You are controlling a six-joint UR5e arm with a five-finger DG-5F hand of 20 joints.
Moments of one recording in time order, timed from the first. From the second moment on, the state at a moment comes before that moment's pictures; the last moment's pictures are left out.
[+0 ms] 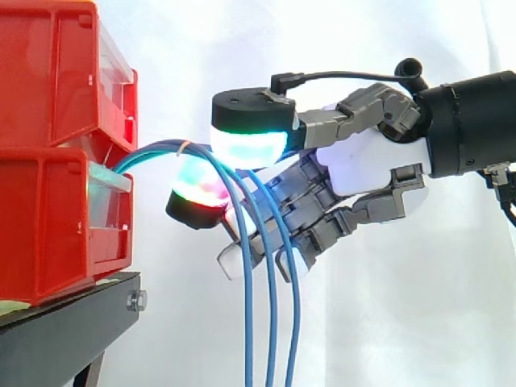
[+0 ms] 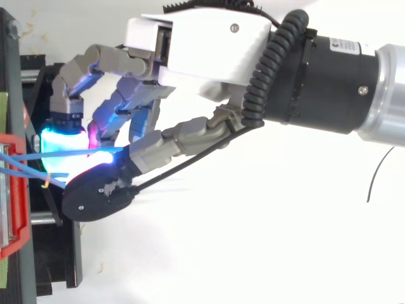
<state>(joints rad) 0.12 -2.41 -0.74 -3.31 -1.28 -0.19</state>
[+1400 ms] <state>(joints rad) 0.12 -2.36 -0.76 -3.41 -1.28 -0.19</state>
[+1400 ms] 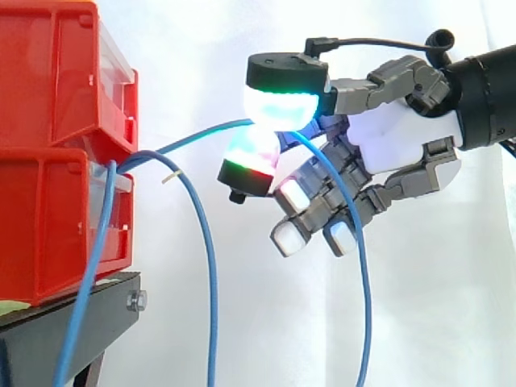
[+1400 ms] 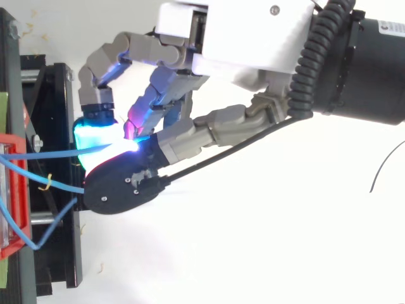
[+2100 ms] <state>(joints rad) 0.12 -2.36 -0.76 -3.40 -1.28 -0.19</state>
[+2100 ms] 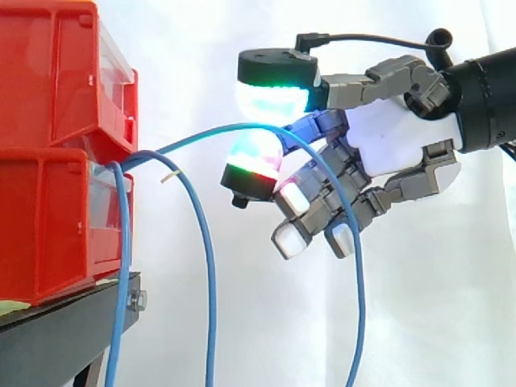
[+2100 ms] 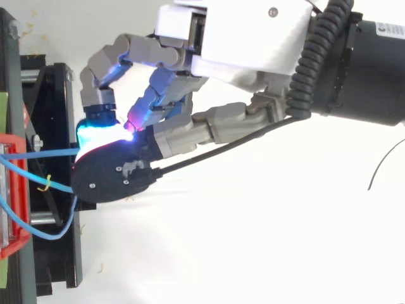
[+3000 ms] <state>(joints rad) 0.12 -2.36 -0.82 -3.36 -1.28 -0.17</state>
